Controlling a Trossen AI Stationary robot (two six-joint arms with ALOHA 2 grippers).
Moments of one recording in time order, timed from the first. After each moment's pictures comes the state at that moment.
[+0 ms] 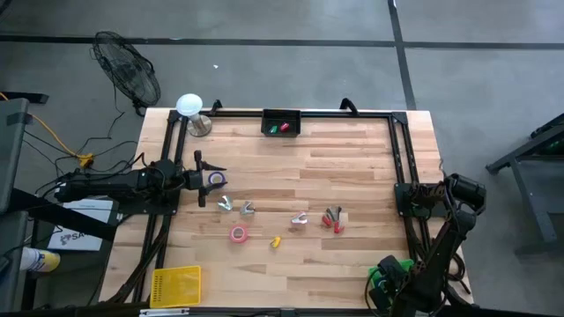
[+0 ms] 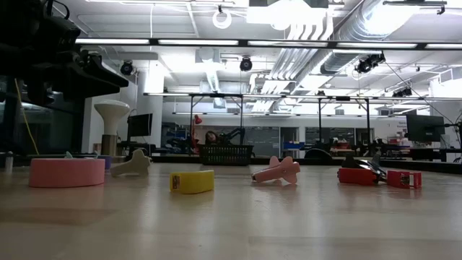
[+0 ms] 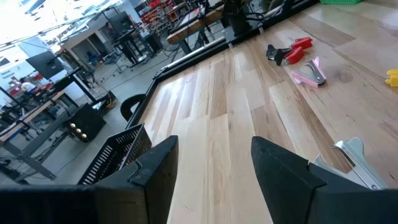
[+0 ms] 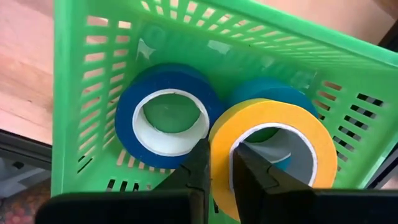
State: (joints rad) left arm 0.07 0.15 0.03 0.00 -0.11 0.50; right arm 1.15 1.81 1.23 -1.01 -0.16 2.24
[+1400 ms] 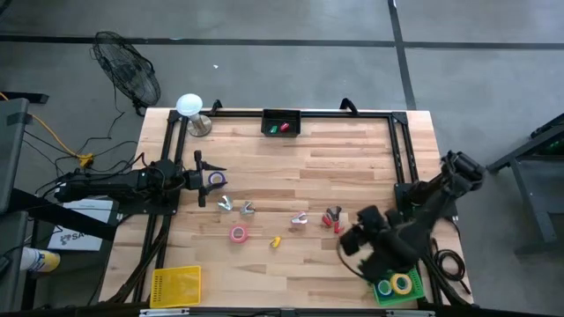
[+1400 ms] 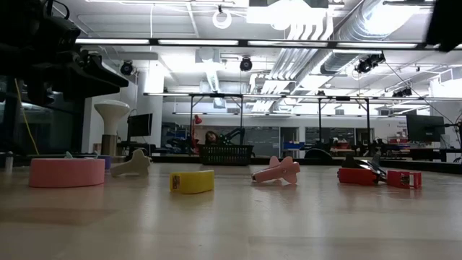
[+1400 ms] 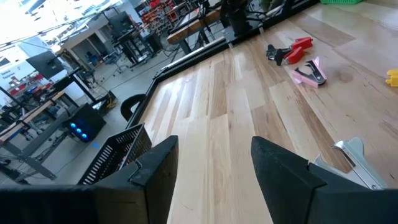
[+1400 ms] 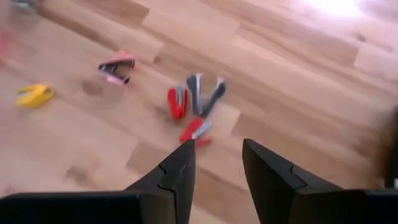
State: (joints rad) left arm 0.07 0.15 0.03 0.00 -0.11 0.50; right arm 0.79 1.64 1.34 -1.45 0.56 1.95
